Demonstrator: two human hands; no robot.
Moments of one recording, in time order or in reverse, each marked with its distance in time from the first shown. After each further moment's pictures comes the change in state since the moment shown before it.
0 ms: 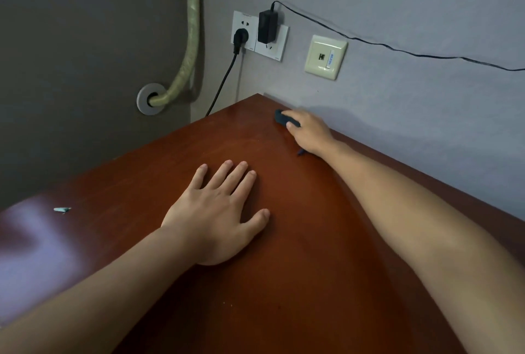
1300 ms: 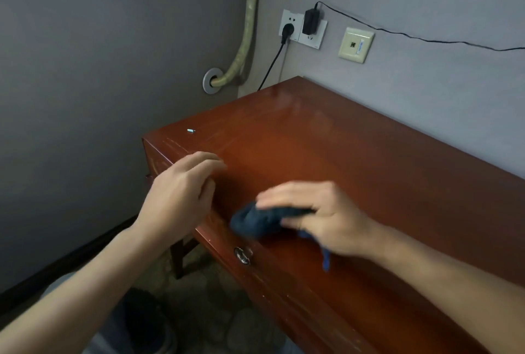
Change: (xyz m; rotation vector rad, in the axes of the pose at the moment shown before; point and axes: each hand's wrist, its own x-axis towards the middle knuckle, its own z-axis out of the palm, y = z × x) left_hand -0.224 -0.052 0.037 -0.312 0.746 -0.019; right_hand -0.353 -0.185 -0.031 0.530 -0.306 -0.553
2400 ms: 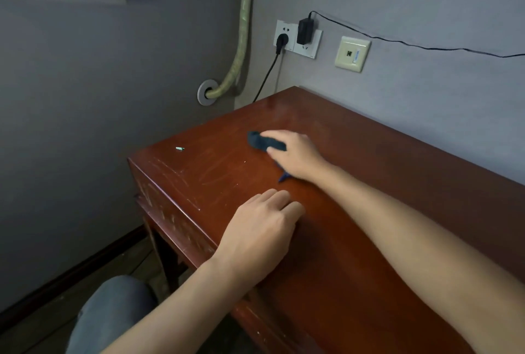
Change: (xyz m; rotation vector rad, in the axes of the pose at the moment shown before) left_hand 0.033 0.086 0.069 -0.015 -0.104 0.251; right_hand 0.131 0.118 -0.039 -0.344 0.235 0.338
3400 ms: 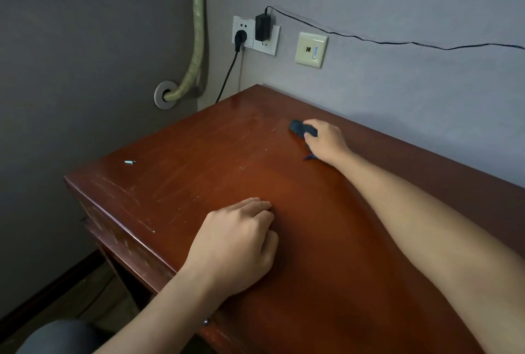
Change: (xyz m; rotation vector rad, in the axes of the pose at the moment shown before) left_hand 0.015 0.002 0.007 -0.010 -0.164 -0.030; right_hand 0.003 0.125 -0.067 -0.161 0.239 0.343
